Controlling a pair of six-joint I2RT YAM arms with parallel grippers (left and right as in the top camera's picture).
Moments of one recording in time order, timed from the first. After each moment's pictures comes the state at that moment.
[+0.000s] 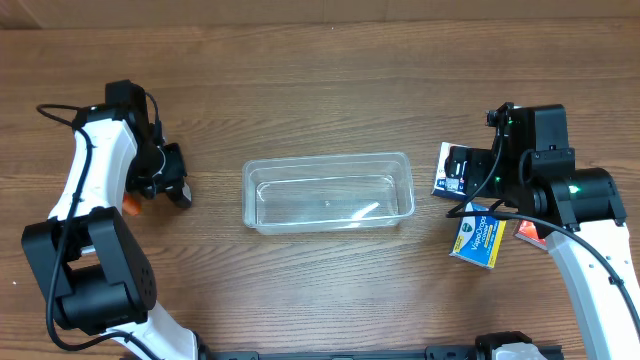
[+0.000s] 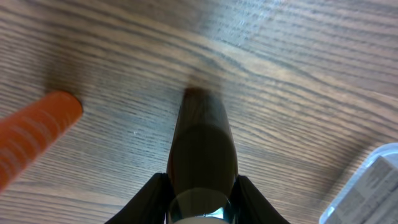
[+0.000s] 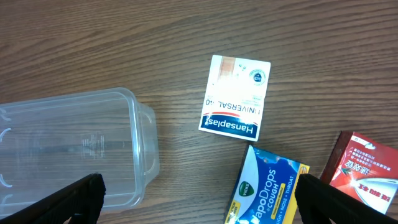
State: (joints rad) left arm 0.20 1.87 1.40 -1.09 0.02 -0.13; right arm 0.10 1.23 1.22 -1.03 -0.02 0.21
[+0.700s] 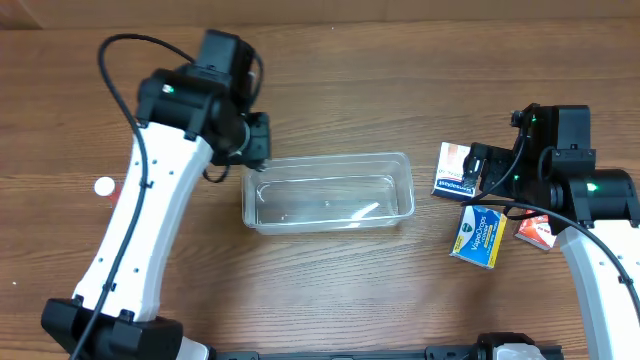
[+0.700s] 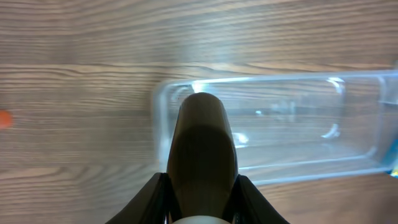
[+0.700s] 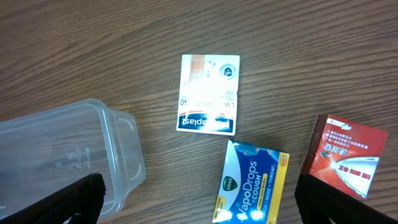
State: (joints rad) left arm -0.32 1.67 1.79 -1.41 0.03 -0.37; right arm 0.00 1.23 1.22 -1.05 -0.03 0.23
